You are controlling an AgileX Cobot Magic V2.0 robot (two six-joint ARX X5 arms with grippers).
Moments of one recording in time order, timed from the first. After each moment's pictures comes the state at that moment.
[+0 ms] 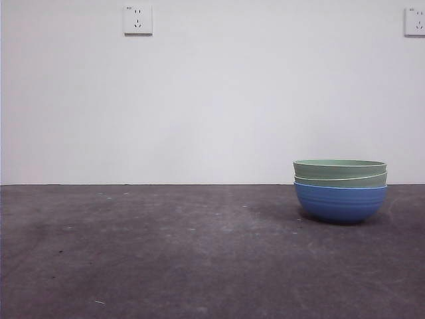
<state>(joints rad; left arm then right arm) 0.01 0.01 0.02 -0.18 0.11 0.04 0.48 1.21 1.69 -1.36 -0.07 0.18</state>
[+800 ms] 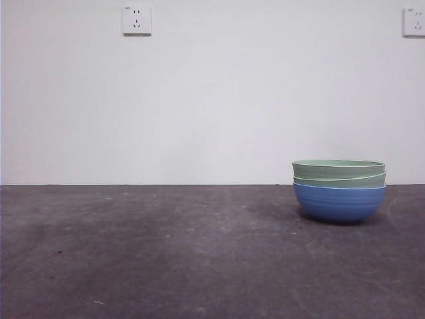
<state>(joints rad) 0.01 0.01 0.02 -0.18 0.11 0.04 0.26 0.91 1.33 -0.82 -0.11 0.09</state>
